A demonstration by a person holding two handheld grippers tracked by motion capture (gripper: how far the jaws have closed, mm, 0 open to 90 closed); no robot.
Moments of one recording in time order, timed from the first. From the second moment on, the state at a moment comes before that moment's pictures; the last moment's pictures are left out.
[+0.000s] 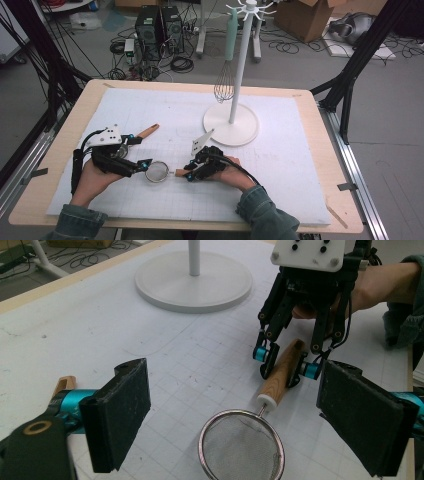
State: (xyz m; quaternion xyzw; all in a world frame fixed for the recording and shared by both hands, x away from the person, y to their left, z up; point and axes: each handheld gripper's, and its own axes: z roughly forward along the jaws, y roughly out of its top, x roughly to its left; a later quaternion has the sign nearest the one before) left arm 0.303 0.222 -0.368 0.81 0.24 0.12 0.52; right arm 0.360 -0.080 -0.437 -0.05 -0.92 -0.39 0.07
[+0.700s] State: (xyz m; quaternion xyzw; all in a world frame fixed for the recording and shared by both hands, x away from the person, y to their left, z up) left arm 0.304 0.202 -0.370 0.83 0.20 0.11 0.51; right arm 0.352 -0.129 -0.407 -0.13 -0.90 -0.41 0.03
